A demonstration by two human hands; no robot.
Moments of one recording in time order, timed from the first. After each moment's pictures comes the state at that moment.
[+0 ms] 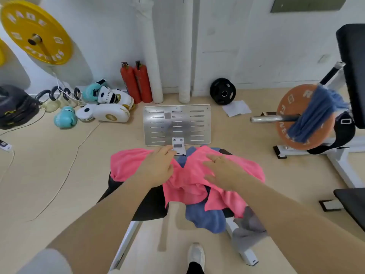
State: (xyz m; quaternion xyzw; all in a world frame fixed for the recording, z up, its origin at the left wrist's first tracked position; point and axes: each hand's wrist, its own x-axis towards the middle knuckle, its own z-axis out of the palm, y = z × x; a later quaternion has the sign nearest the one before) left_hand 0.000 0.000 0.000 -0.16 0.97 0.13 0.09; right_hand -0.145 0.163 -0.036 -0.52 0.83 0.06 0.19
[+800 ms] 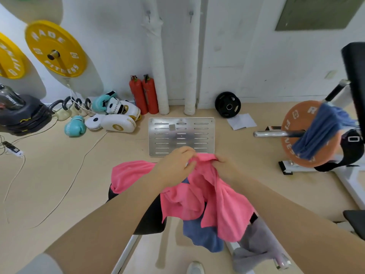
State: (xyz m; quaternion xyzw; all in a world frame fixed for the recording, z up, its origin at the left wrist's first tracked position) left_hand -0.043 0.027 0.053 -0.13 0.96 0.25 0.01; right_hand -0.167 0.148 0.013 -0.27 0.81 -0.40 0.32
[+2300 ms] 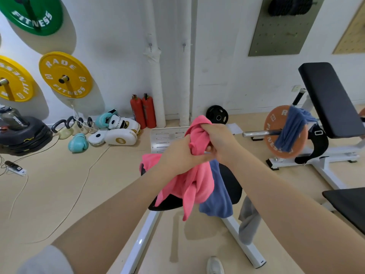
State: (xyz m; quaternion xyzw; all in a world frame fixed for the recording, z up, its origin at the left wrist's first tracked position) left_hand 0.118 0.081 0.144 -0.14 0.91 0.35 -0.14; right_hand 0.031 0.155 0.164 -0.11 0.69 -0.66 0.28
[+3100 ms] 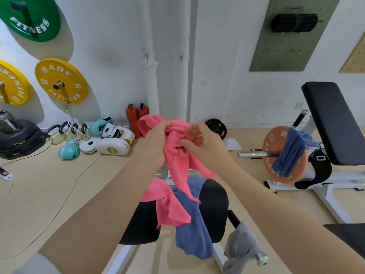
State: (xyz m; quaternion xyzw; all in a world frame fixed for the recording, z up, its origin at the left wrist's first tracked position) left_hand -0.027 0.051 0.179 -0.36 0.46 0.77 -0.24; right_hand -0.094 0.166 0.171 -0.44 0.76 -0.47 0.08
